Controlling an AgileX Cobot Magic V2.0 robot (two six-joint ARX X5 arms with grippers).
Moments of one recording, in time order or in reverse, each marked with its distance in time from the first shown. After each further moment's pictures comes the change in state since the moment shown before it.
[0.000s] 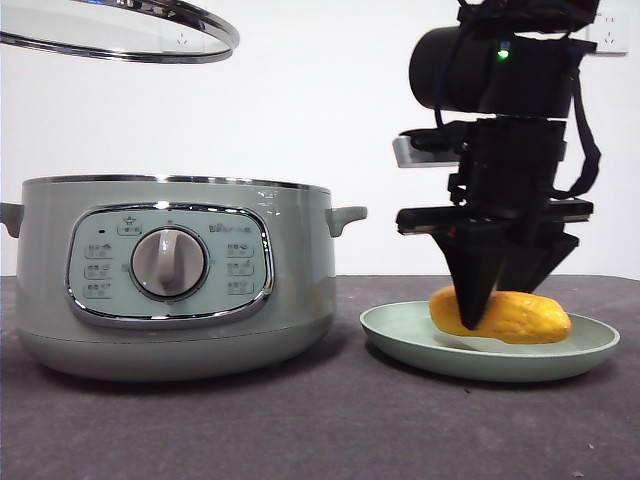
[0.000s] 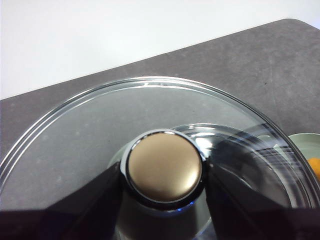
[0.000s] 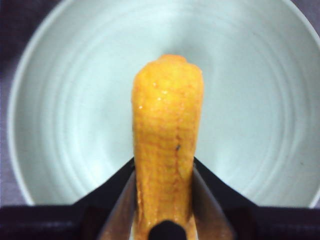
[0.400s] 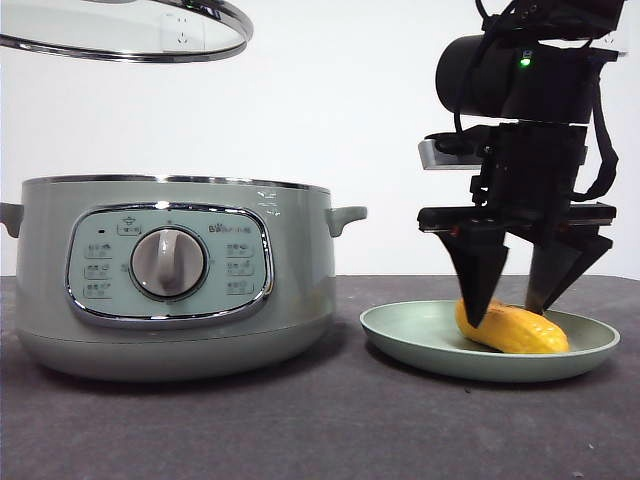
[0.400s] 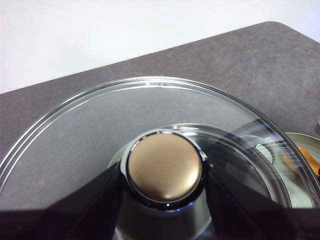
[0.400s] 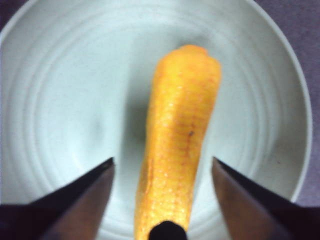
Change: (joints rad) left arm 0.000 0.002 0.000 0.000 0.053 -0.020; right arm -0.064 0.000 0.000 0.008 -0.042 0.004
